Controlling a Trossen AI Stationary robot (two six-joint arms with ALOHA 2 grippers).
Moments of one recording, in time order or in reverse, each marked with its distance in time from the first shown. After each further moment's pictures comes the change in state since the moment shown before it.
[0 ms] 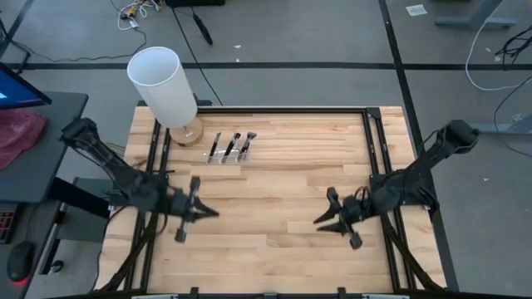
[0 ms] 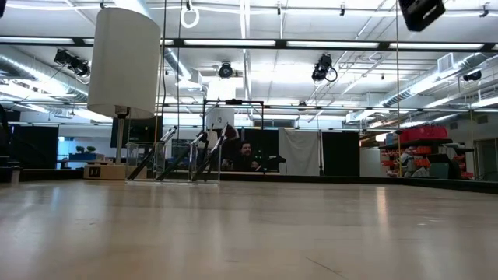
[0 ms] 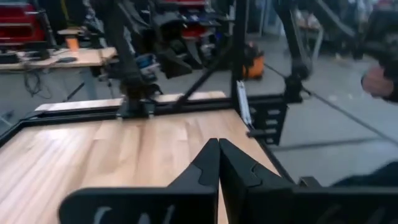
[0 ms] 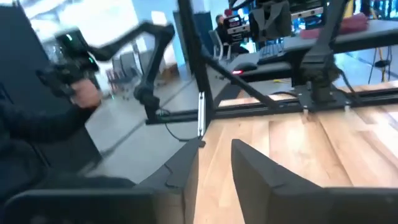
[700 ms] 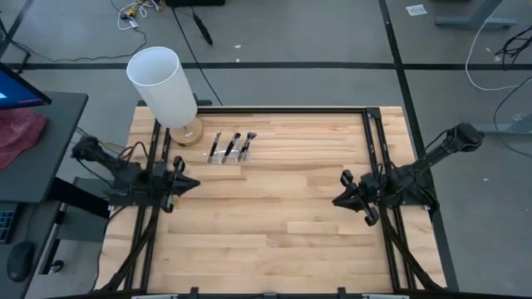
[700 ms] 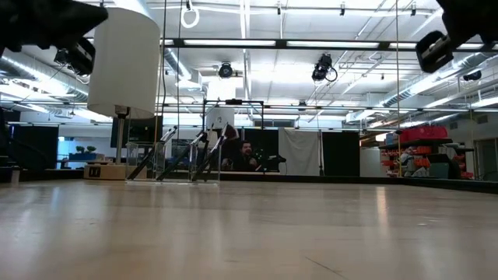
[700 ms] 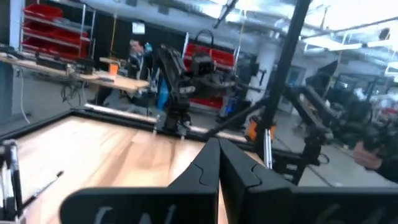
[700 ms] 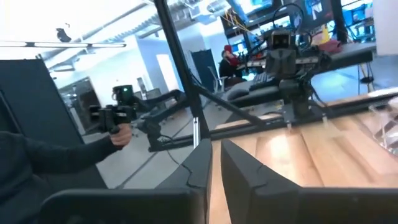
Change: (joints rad) left arm 0.170 -0.820 -0.519 -0.009 0.032 -0.097; right arm -0.124 -0.509 -0.347 0.014 -0.087 0.045
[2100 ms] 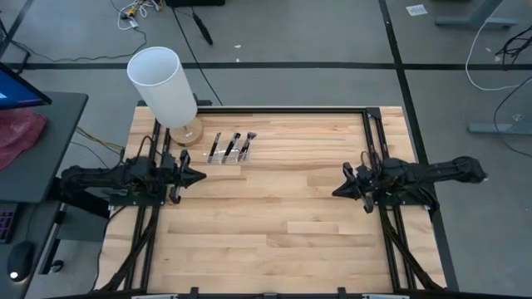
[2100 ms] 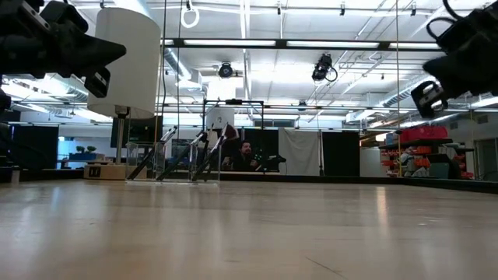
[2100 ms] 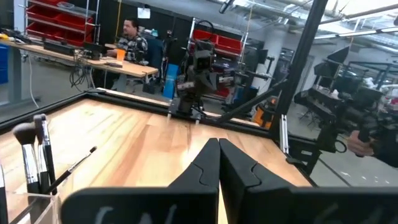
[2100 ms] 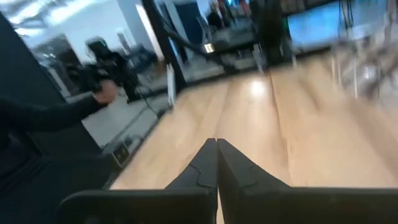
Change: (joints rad) left arm 0.521 -0.093 -0.073 -0.106 0.505 -0.084; right arm -0.440 -0.444 -0.074 -0.619 -0.448 0.058
